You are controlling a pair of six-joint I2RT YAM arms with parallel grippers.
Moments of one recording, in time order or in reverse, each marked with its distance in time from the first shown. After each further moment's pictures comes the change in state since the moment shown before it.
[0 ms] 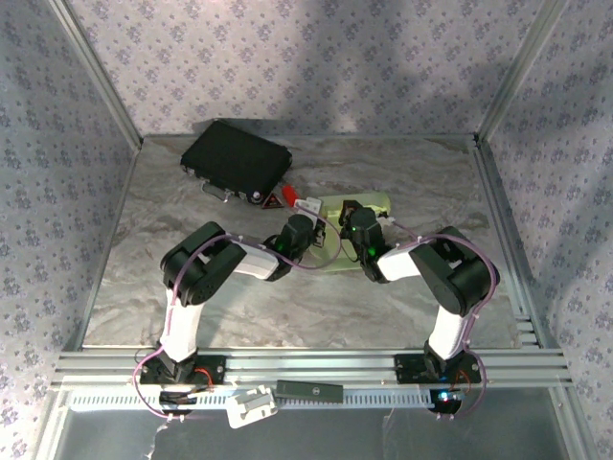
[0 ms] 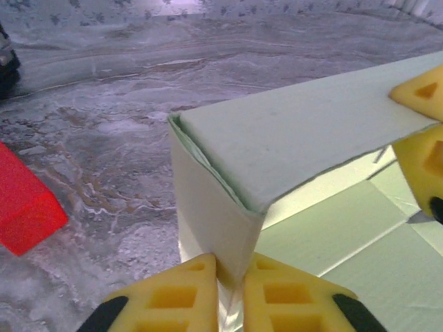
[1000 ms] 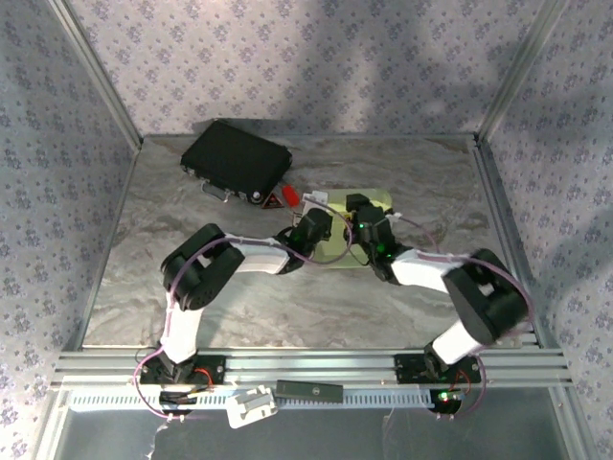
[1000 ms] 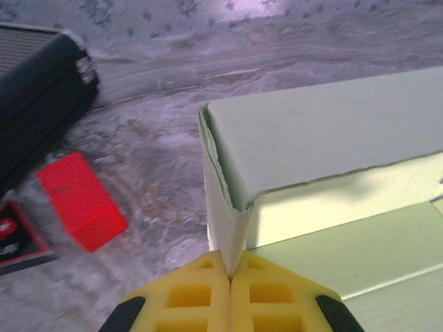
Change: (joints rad) left arm -0.055 -0.049 0.170 -0.358 -0.264 -0.051; right arm -0.021 -0.317 -0.021 -0.380 -0.108 -0.158
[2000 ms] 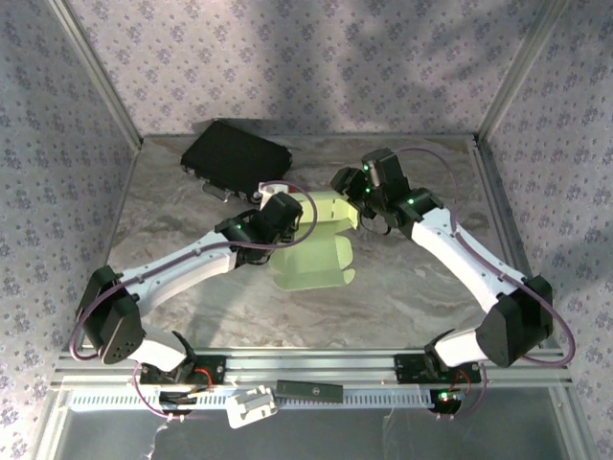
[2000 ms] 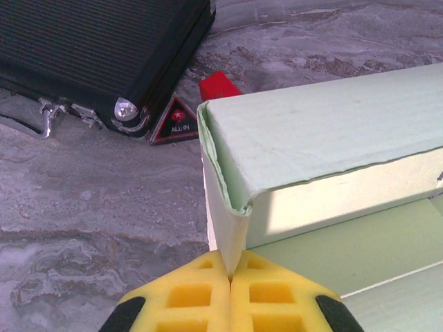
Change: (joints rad) left arm 0.015 -0.521 0.029 -0.891 0.071 -0.227; right arm -0.036 -0.069 0.623 -1.001 -0.265 -0.726
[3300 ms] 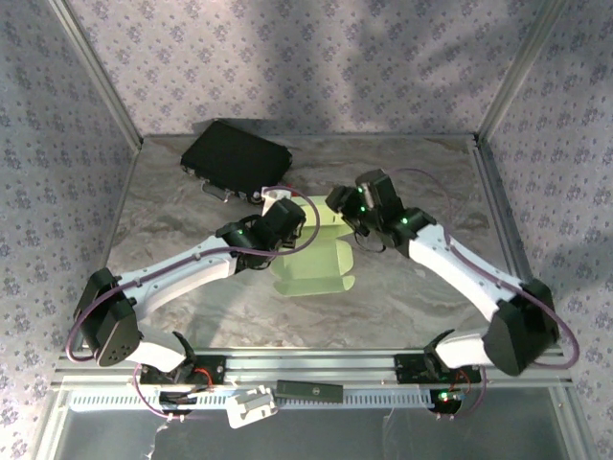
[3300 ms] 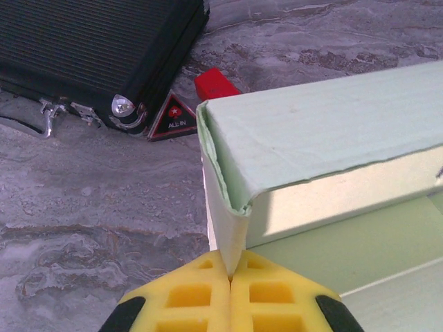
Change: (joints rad) left arm -0.043 -0.014 -0.010 -0.008 -0.035 0.000; right arm 0.076 -0.100 -0.215 0.122 0.027 0.074
